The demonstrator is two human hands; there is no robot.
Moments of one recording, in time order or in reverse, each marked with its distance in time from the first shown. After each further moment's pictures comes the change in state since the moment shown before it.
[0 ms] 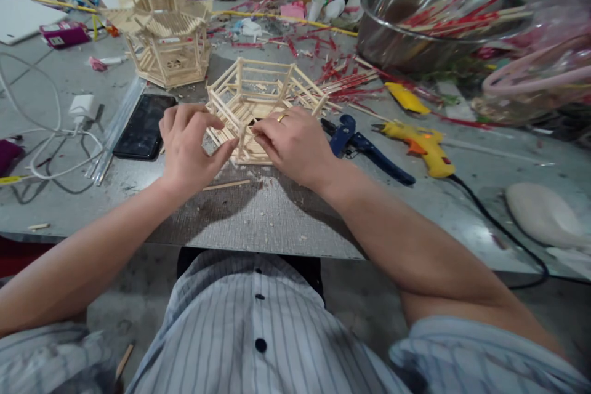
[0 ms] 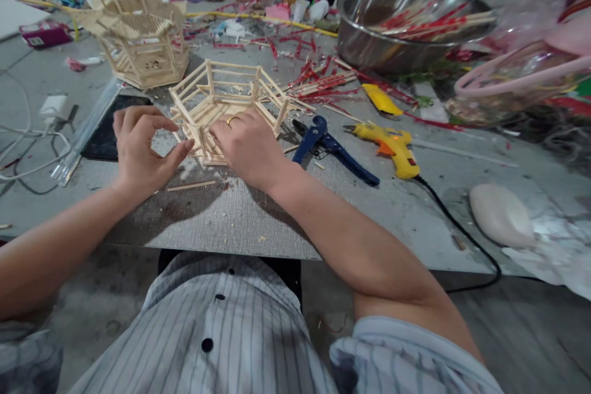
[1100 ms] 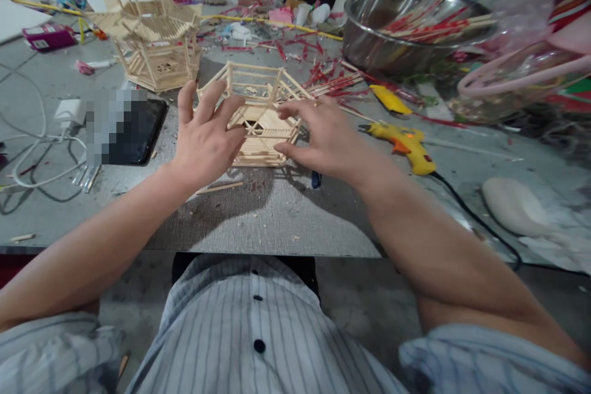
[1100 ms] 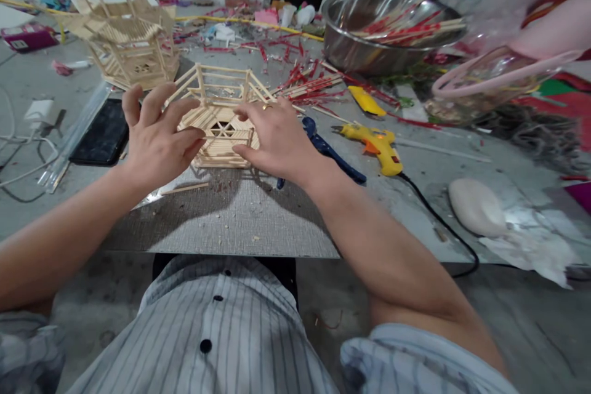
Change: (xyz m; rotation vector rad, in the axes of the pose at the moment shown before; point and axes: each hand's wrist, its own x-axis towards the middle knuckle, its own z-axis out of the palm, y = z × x) left_hand 0.034 0.022 0.008 0.063 -0.287 0.224; right_hand -0.019 0.039 -0.037 0.142 -0.066 0.096
